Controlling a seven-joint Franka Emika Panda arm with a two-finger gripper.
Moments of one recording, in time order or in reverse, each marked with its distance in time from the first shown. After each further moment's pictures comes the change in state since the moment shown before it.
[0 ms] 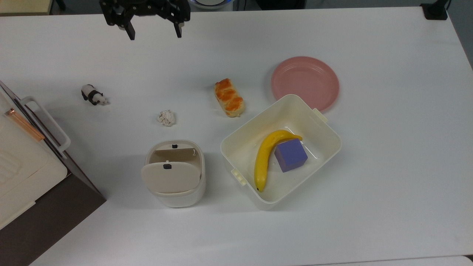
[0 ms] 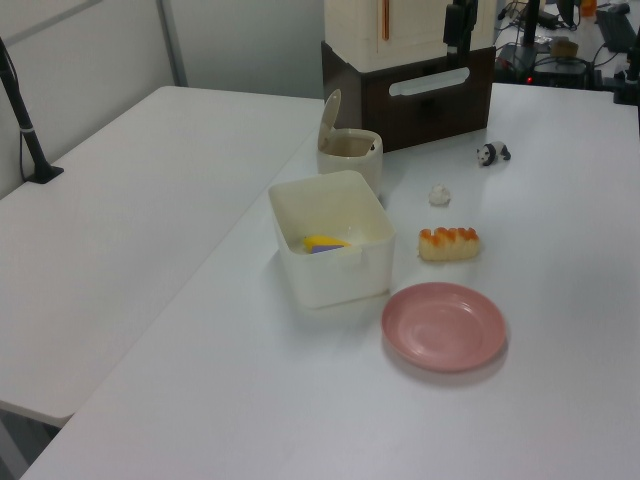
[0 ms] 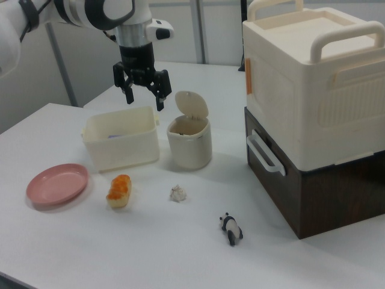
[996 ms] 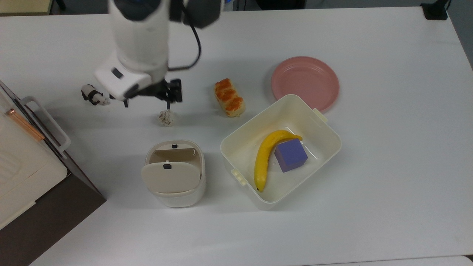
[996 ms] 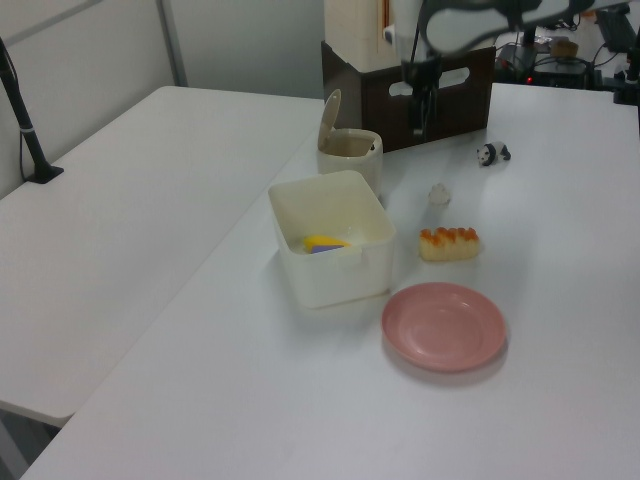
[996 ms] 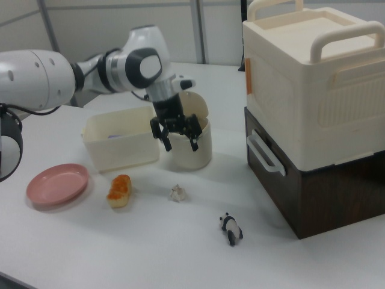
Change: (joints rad) arm 0.006 0.244 0.057 -0.073 -0.312 0.290 0.096
